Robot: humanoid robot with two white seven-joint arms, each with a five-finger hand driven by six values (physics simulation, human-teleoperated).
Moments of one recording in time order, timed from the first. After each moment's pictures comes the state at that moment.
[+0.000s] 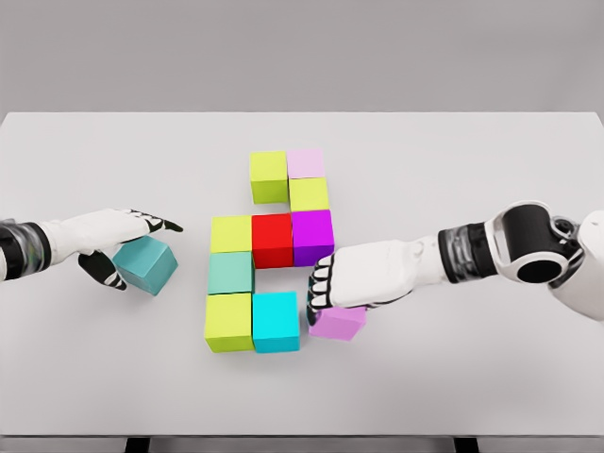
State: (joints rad) left arm -0.39 0.94 -0.59 -1.76 -0.28 0.01 -0.61; right arm -0.79 -0.75 1.02 -1.76 0.34 -0.61 0.61
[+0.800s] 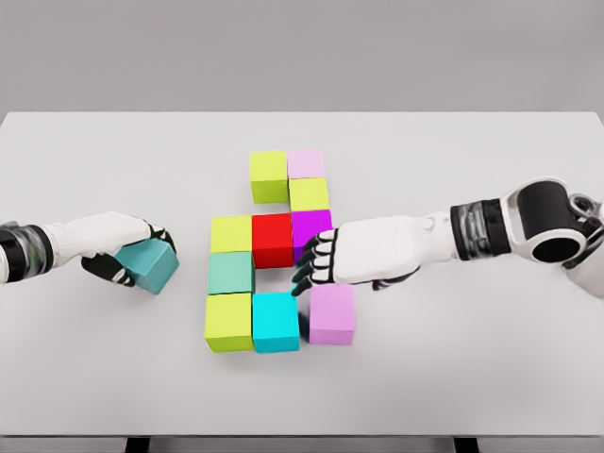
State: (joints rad) left arm -0.39 0.94 -0.59 -1.76 -0.28 0.00 -0.61; right arm -0.83 -0.78 0.98 -1.76 0.27 -0.61 0.61
